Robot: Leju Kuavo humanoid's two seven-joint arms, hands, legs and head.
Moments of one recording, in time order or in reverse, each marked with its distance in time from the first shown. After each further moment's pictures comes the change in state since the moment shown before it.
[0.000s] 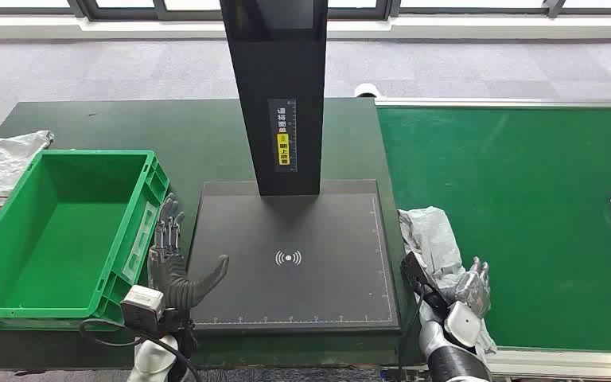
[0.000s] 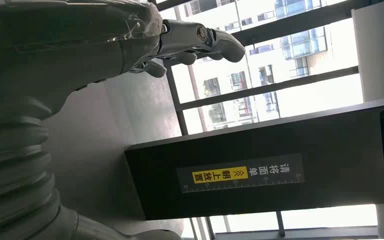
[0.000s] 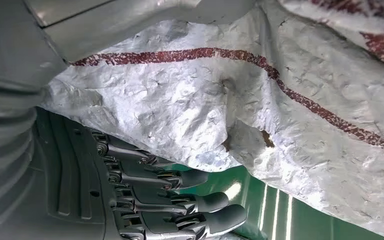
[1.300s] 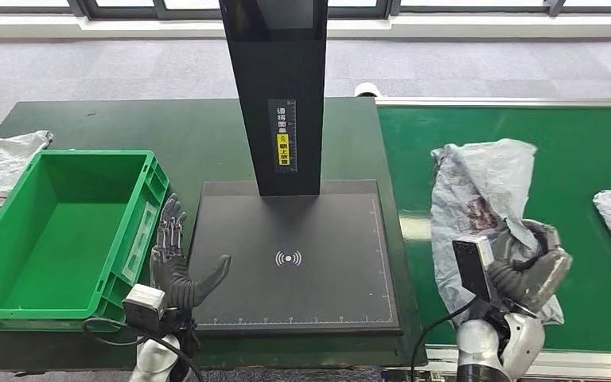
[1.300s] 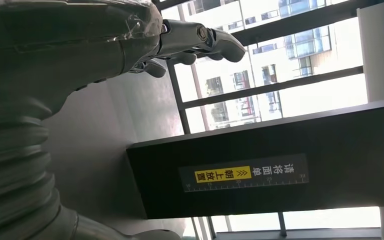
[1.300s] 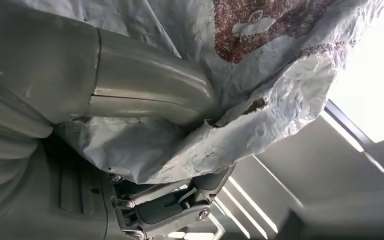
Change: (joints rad) left arm -0.008 -0.007 0.000 0.015 0.005 0.004 0.000; right arm 0.214 0.126 -0.089 -0.797 -0.539 -0.324 -0.852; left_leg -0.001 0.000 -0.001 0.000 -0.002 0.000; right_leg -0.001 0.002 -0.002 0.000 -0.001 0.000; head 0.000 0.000
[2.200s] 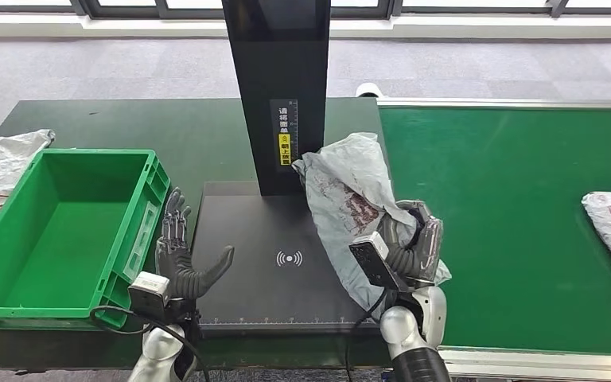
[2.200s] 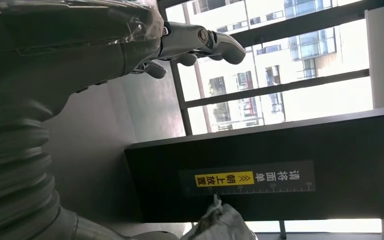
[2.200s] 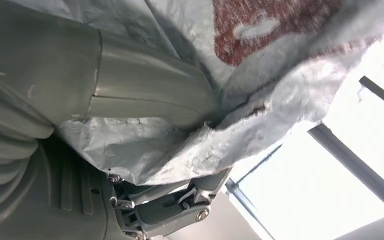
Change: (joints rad) left arm -0.057 0.010 -0.020 0.071 0.034 0.019 0.000; right arm -0.071 0.022 0.438 0.321 -0.077 0.011 0.033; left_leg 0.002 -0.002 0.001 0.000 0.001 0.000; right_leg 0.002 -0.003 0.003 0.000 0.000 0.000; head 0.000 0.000
